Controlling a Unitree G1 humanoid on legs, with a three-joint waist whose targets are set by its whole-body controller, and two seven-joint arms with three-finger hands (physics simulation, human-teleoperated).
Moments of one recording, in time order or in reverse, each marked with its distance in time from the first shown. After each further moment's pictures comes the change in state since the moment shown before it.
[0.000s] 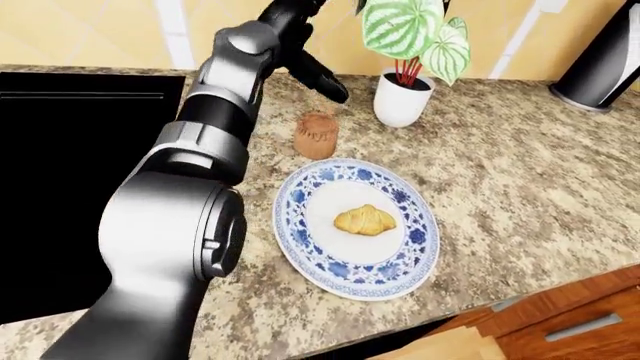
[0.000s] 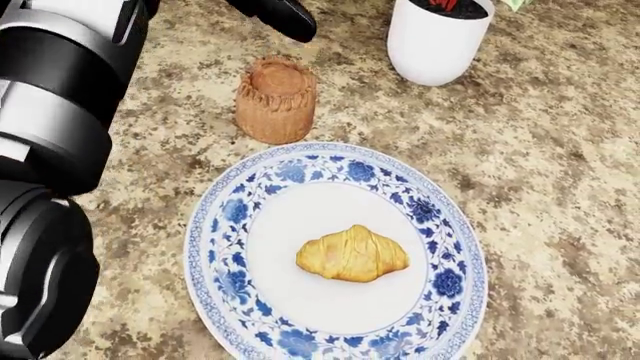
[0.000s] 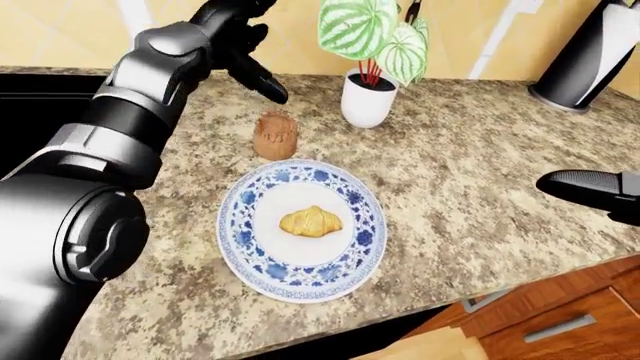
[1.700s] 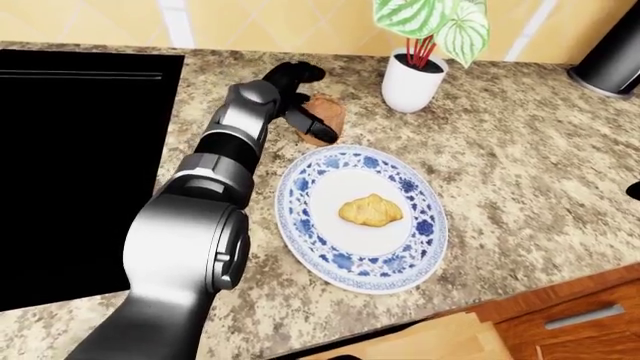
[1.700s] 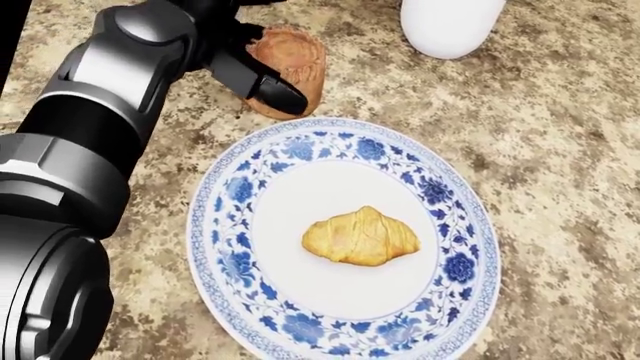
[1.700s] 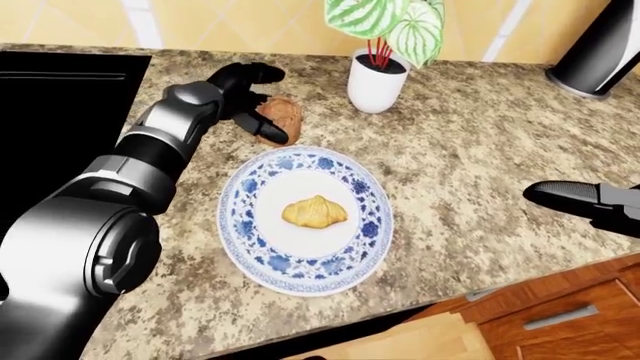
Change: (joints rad) left arm 0.125 -0.025 -0.028 0.050 0.051 0.082 0.021; right arm -0.005 0.073 0.021 -0.019 -0.111 0.026 0.087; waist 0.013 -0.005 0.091
